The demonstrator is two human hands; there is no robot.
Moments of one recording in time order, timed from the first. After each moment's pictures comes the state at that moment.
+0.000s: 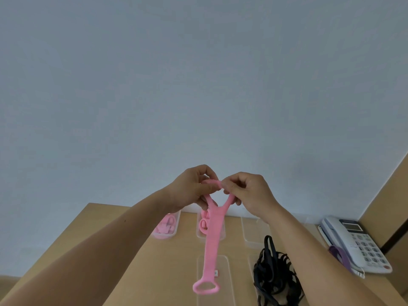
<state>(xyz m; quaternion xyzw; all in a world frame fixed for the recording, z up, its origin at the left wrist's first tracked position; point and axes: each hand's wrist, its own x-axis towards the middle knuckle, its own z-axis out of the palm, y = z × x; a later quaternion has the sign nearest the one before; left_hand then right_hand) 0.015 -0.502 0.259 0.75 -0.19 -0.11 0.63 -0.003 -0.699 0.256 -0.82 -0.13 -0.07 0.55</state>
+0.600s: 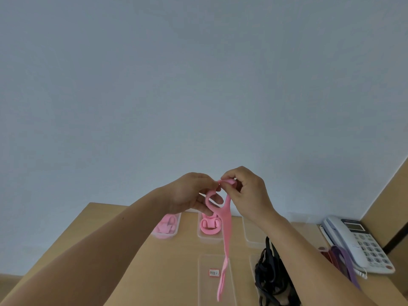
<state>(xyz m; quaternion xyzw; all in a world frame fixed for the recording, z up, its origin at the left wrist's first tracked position) 0.017 -0.499 0.262 0.68 -0.13 -0.28 0.67 0.003 -0.688 0.239 -0.85 -0.20 -0.27 0.40</state>
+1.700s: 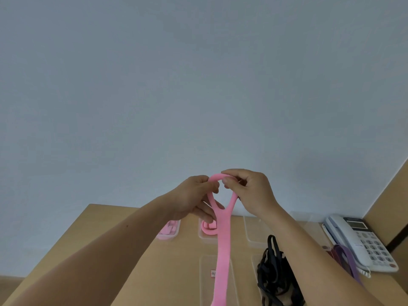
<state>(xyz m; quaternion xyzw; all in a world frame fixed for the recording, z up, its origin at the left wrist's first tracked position) 0.018 -0.505 0.251 0.71 -0.11 -0.25 0.65 0.004 -0.691 0.253 -0.82 -0.16 -0.15 0.53</state>
